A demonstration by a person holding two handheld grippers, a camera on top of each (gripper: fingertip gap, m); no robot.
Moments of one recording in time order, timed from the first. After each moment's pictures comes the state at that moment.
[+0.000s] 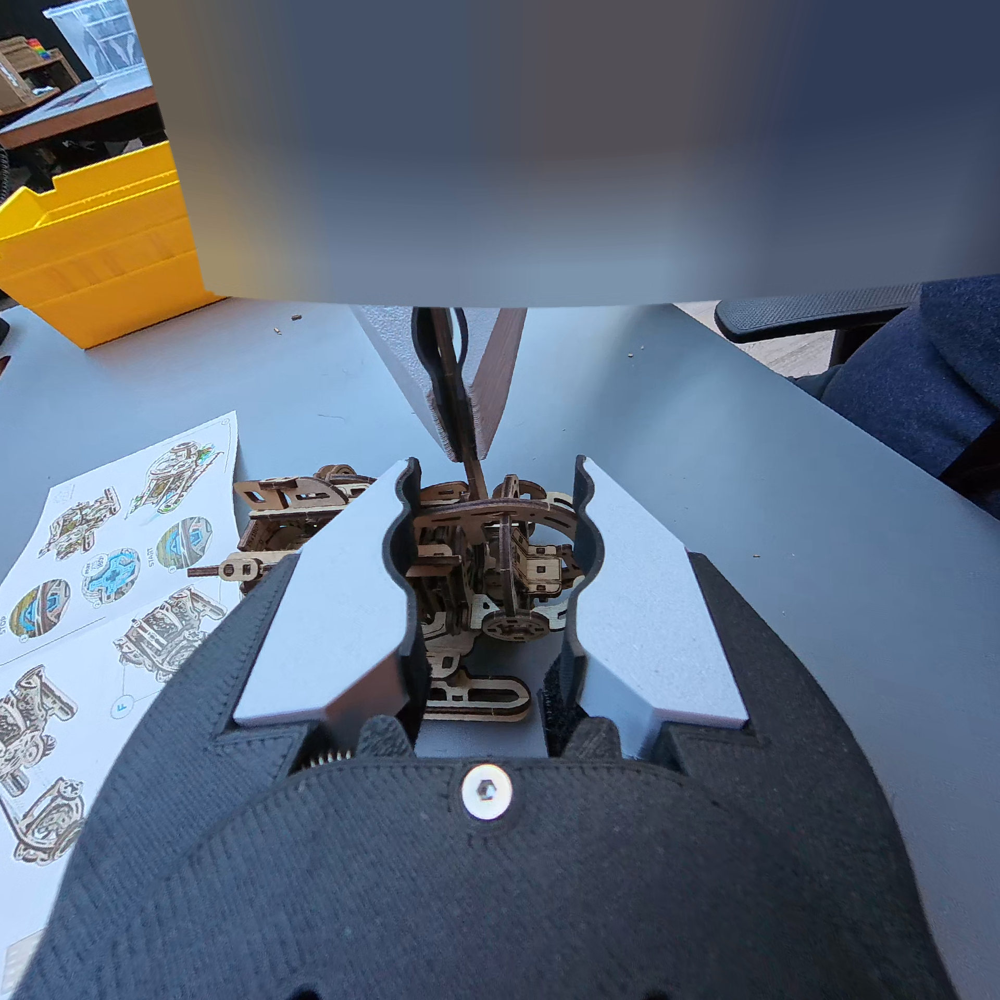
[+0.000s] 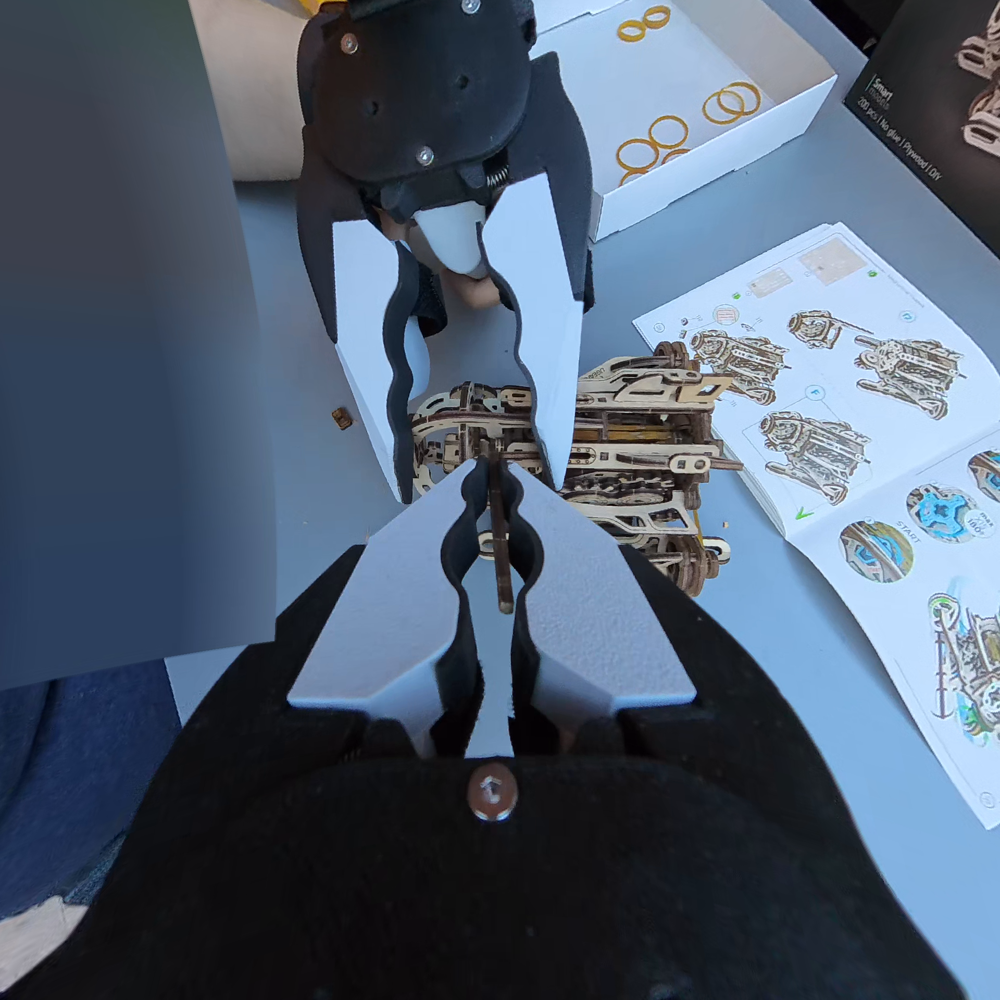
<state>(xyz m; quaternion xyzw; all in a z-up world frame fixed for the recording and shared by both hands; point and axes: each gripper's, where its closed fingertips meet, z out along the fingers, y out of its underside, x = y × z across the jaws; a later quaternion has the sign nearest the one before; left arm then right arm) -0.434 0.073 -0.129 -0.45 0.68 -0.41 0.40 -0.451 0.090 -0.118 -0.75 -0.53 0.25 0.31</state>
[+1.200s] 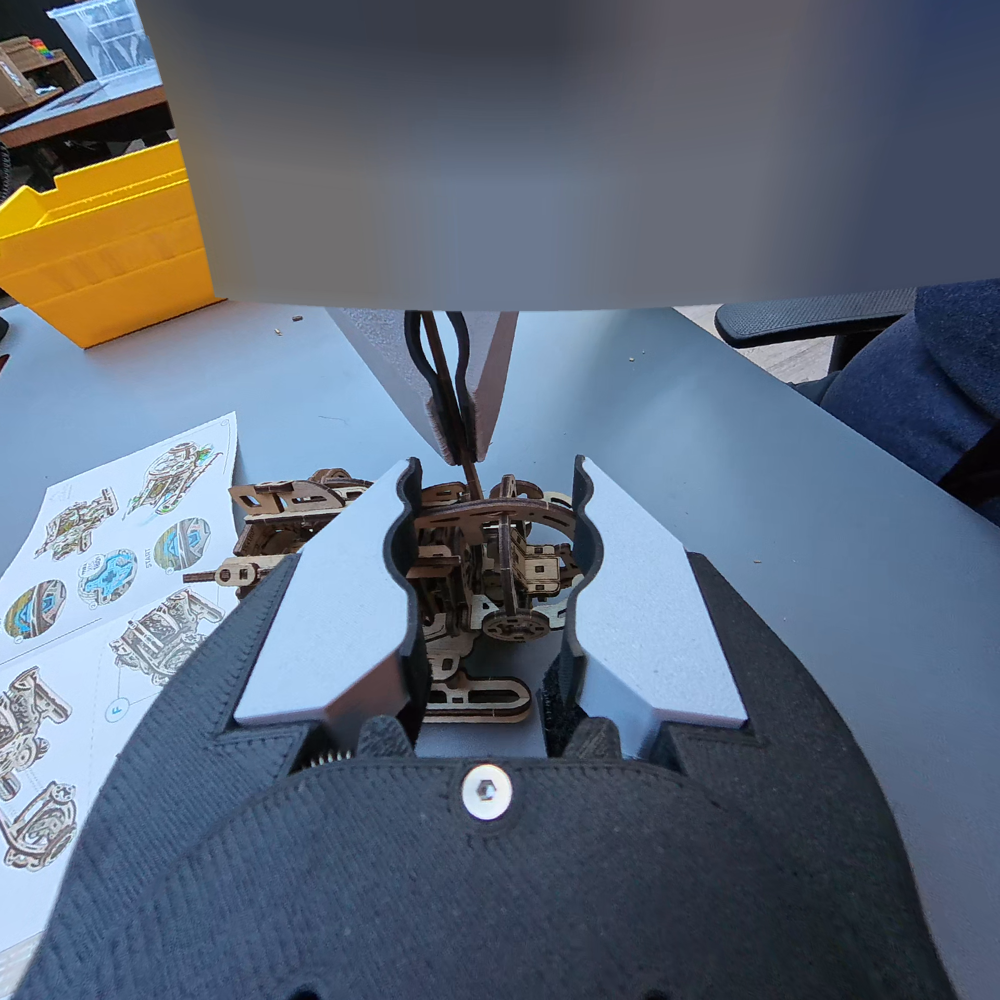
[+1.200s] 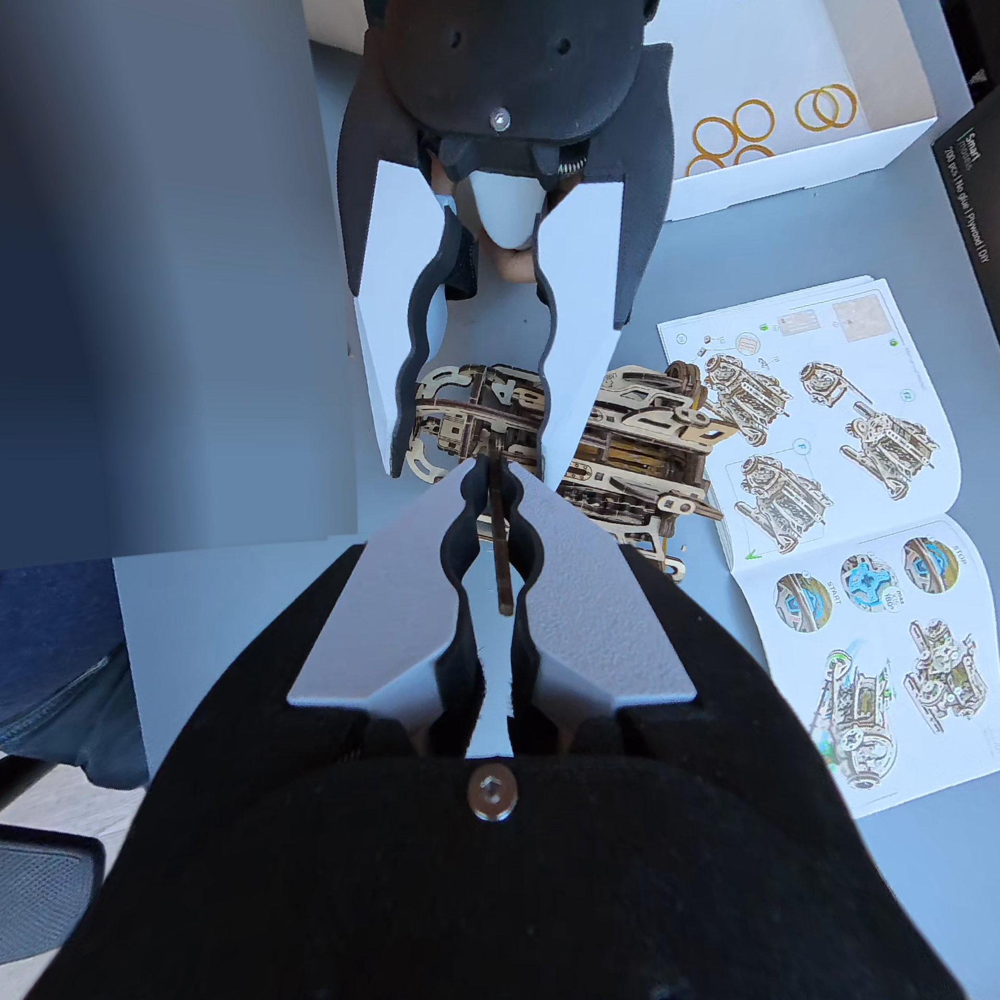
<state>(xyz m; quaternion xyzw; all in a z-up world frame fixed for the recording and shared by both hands) -0.432 0.073 -0.129 -0.46 0.68 -0.41 0.40 -0.449 0.090 -0.119 -0.69 -0.65 0.19 0.26</state>
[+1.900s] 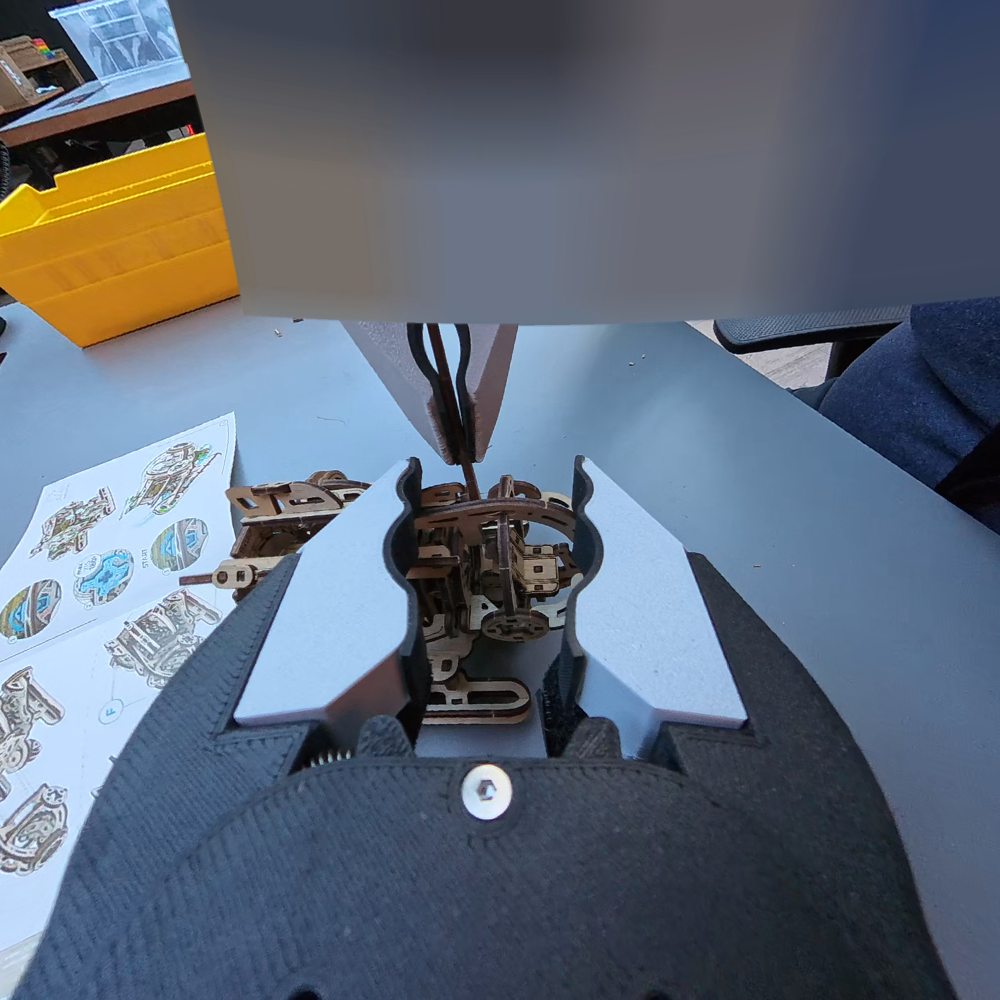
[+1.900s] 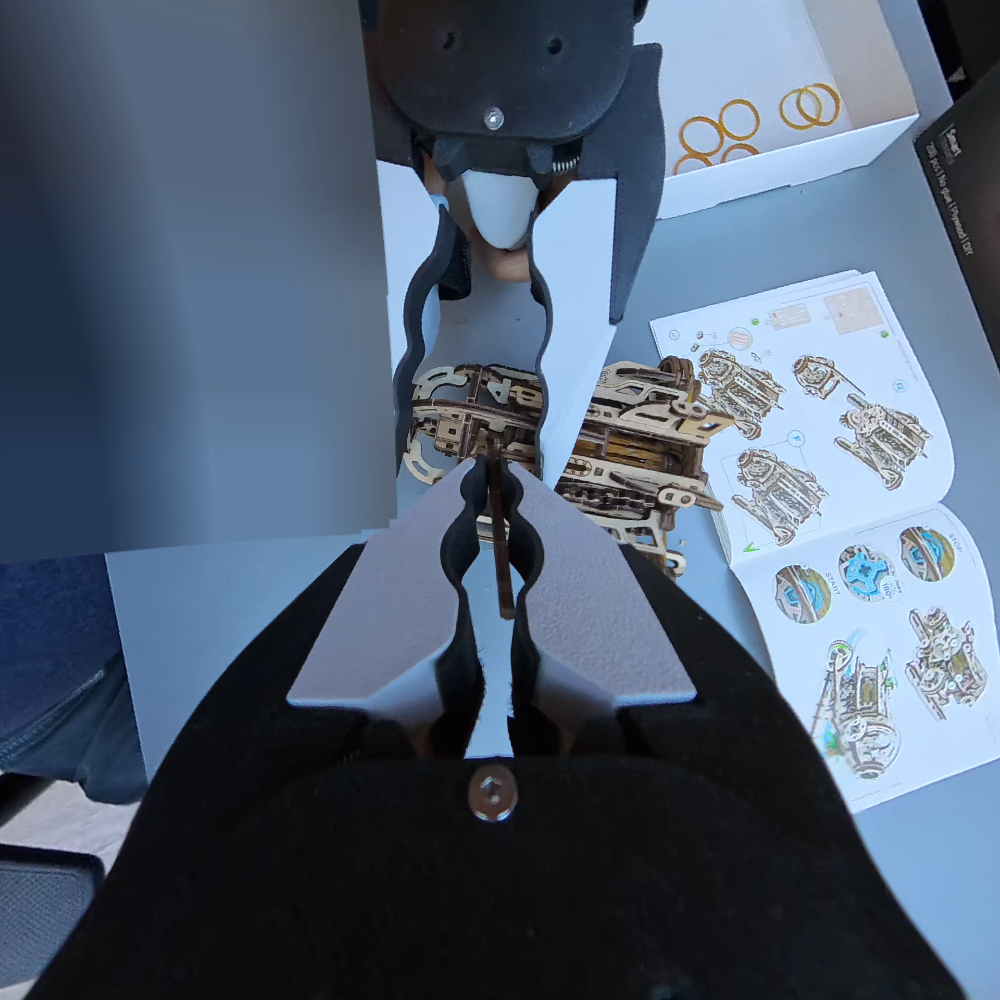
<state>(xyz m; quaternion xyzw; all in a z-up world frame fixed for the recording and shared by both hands) -0.432 0.073 -0.128 -0.46 0.68 -0.41 0.40 -0.448 0.091 -0.119 -0.69 -0.64 0.19 0.27</state>
